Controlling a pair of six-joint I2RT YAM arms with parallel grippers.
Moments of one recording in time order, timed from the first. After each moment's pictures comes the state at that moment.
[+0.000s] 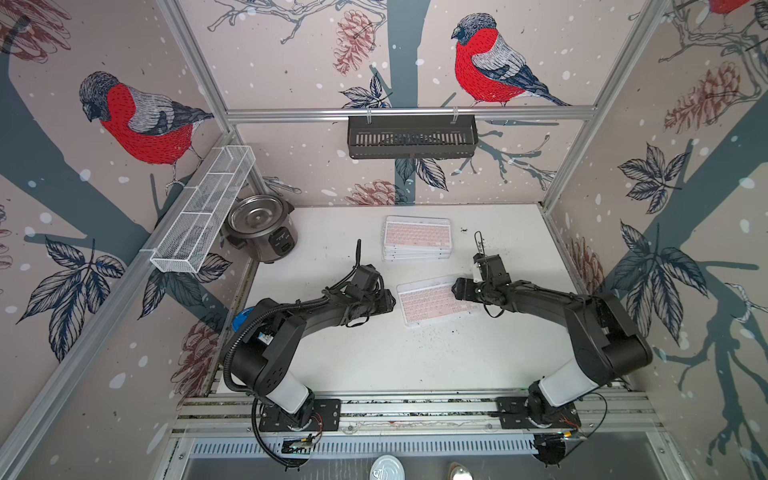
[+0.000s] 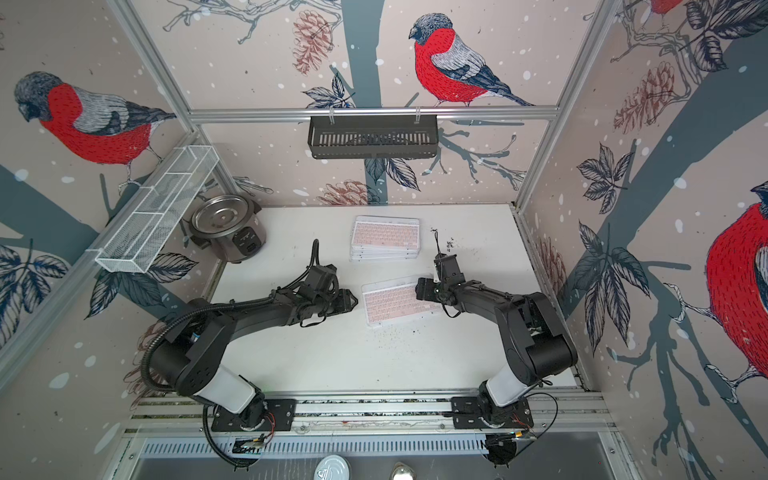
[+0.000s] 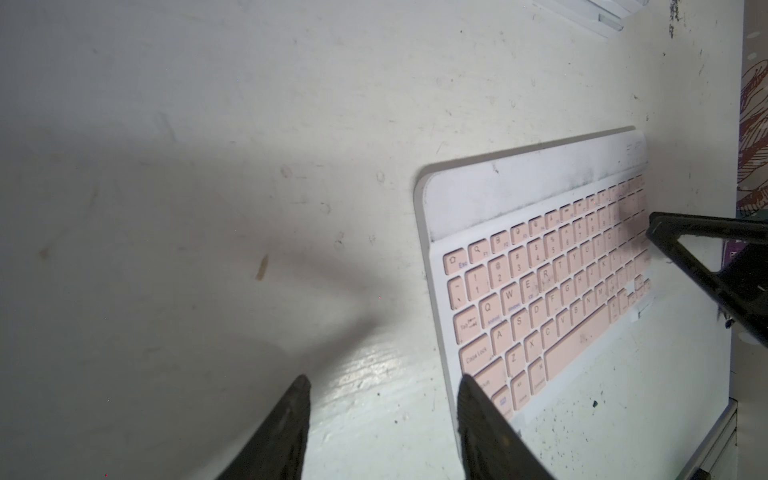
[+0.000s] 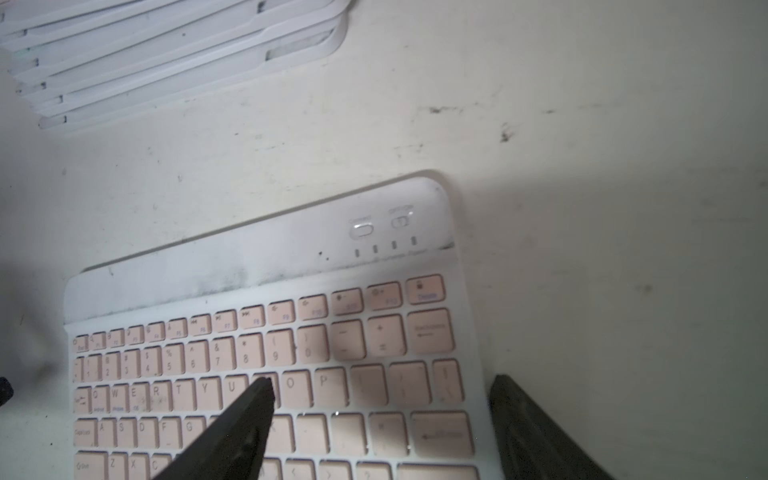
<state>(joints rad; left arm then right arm) -0.55 1.58 0.72 -0.05 0.22 -0.68 0.39 1.58 0.71 -0.07 -0.14 0.42</state>
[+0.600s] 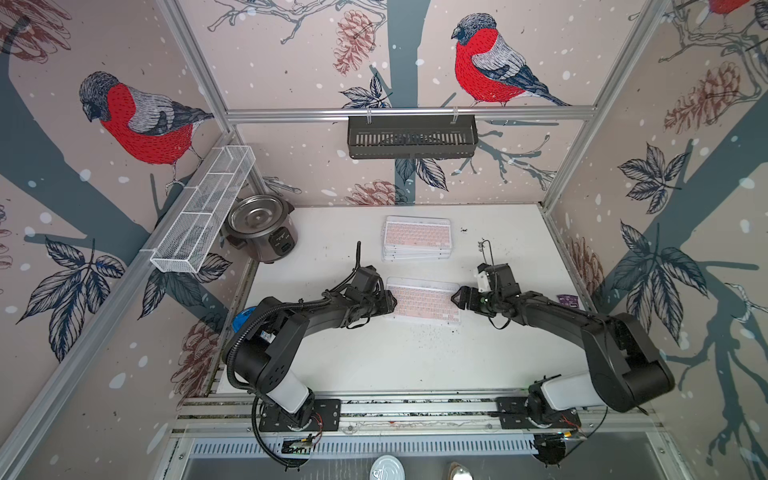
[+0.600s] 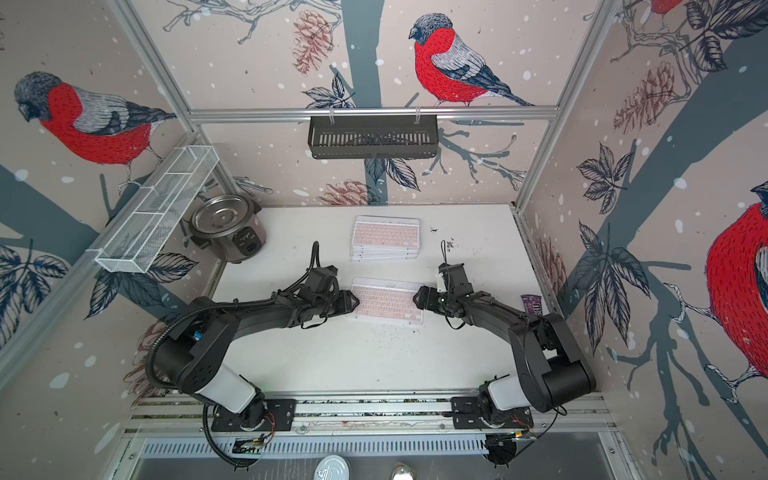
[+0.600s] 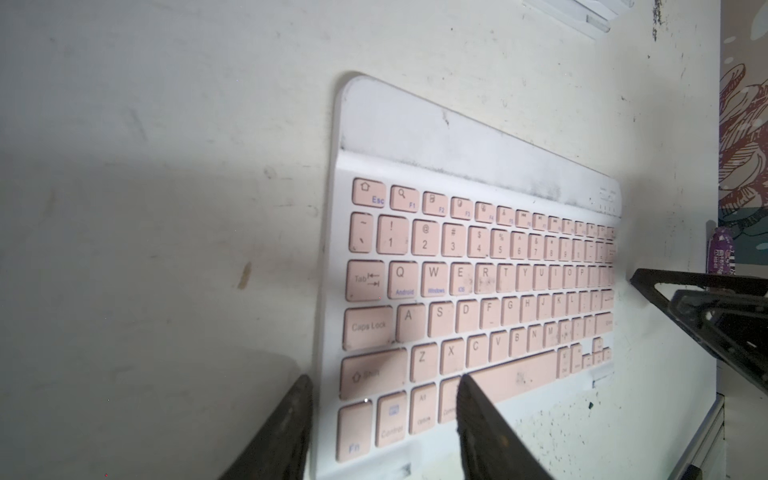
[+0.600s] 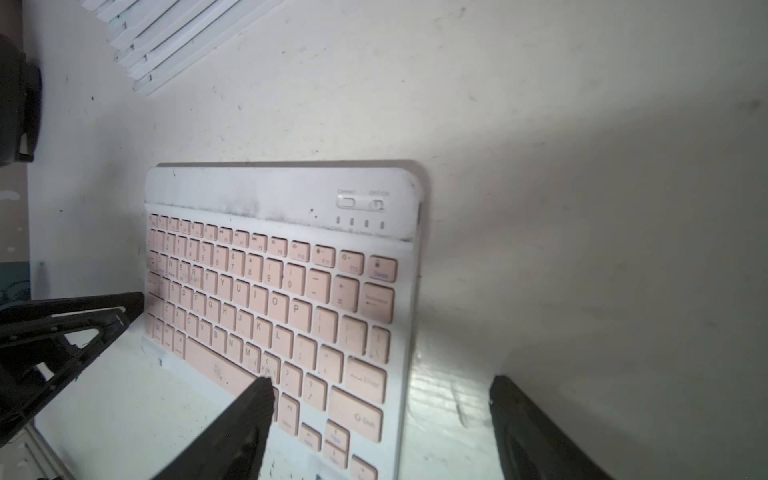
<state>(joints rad) -0.56 1.60 0.68 0.03 0.23 -0.69 0.31 1.42 0.59 -0.10 -0.36 0.52</state>
